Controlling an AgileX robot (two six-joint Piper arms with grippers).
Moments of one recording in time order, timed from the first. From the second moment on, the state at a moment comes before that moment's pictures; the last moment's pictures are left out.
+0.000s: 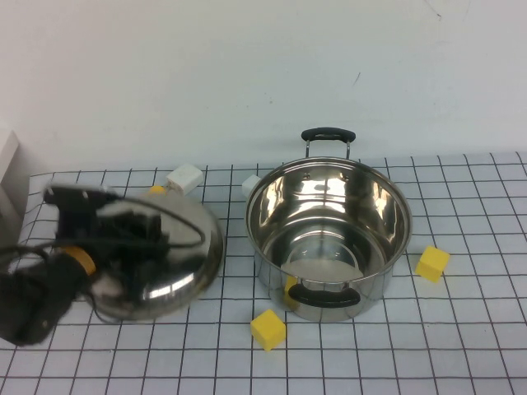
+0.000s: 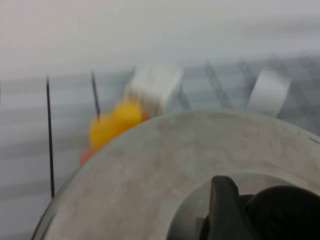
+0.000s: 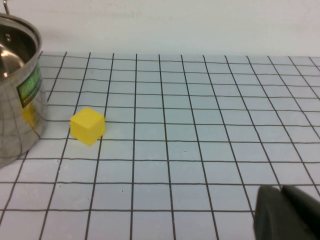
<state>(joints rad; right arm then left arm) -0.11 -0.01 0.02 0.01 0.42 -0.10 -0.05 1.94 -0.74 0.38 -0.79 -0.34</state>
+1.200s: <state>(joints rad) -0.11 -0.01 0.02 0.01 0.42 -0.10 -0.47 1.98 -1.42 1.51 -0.45 -1.38</state>
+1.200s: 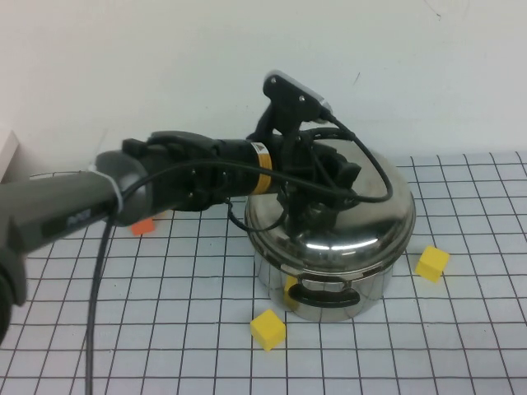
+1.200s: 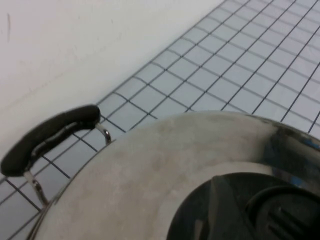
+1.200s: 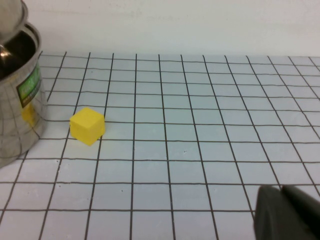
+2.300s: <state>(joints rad) -0.11 -0.01 0.02 0.01 0.42 -0.10 -0.48 2.08 -1.48 1.41 -0.41 -1.22</state>
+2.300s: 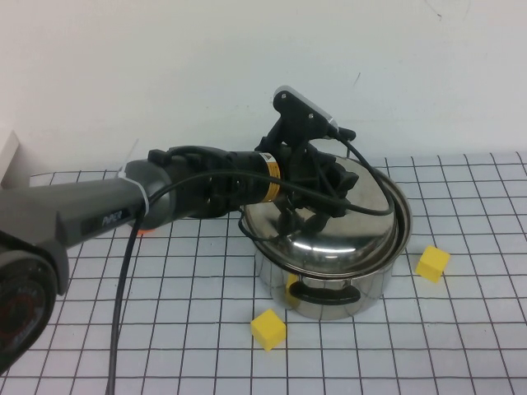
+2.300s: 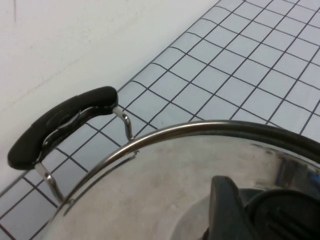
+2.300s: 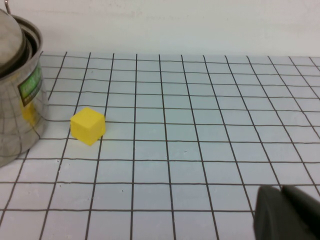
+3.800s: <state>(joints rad) -0.11 -0.01 0.02 0.01 0.42 -0.10 -0.48 2.09 -1.48 1.36 -0.43 -1.20</state>
